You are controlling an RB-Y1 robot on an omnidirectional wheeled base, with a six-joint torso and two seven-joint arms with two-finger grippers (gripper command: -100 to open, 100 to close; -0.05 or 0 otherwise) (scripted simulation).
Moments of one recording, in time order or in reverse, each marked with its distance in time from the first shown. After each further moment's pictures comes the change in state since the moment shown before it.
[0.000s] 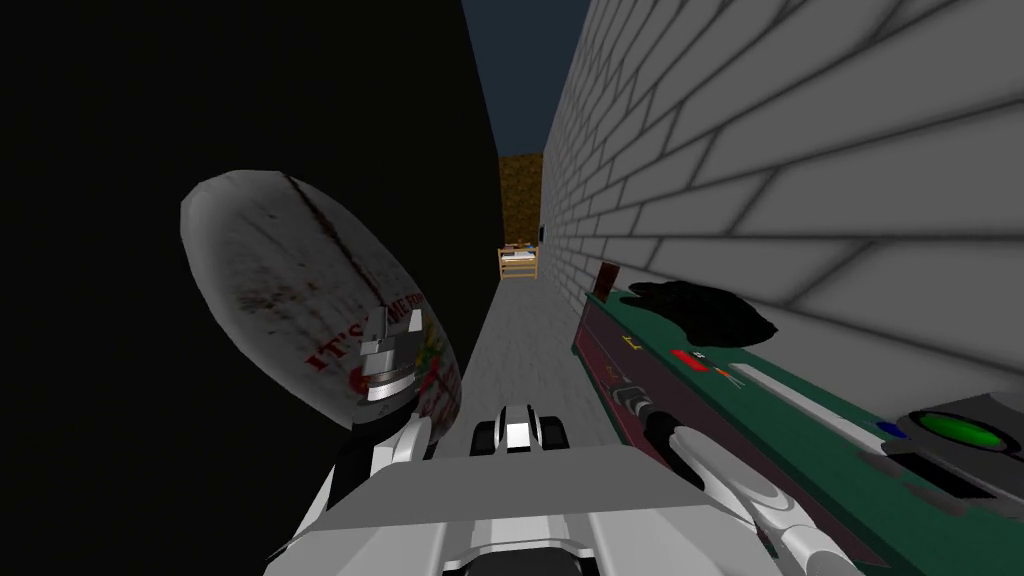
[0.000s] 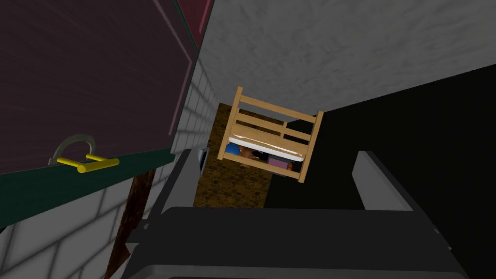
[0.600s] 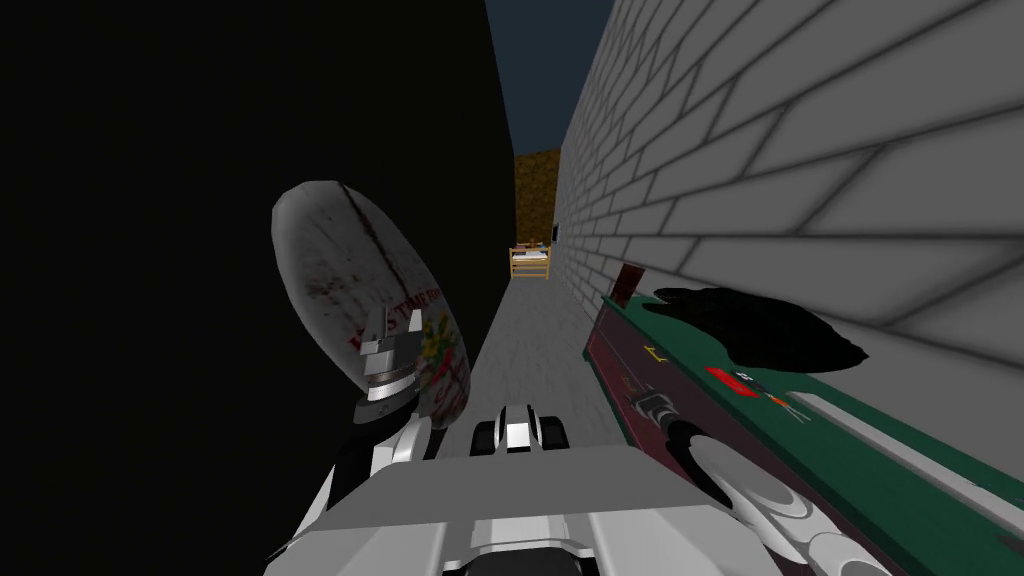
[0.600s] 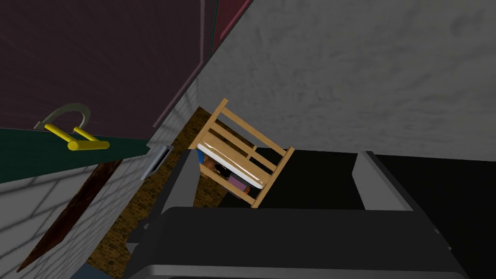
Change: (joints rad) left arm 0.000 0.000 0.000 0.000 0.000 0.000 0.000; right arm -0.009 -0.079 0.028 0.130 0.146 0.097 0.043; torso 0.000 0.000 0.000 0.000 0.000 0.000
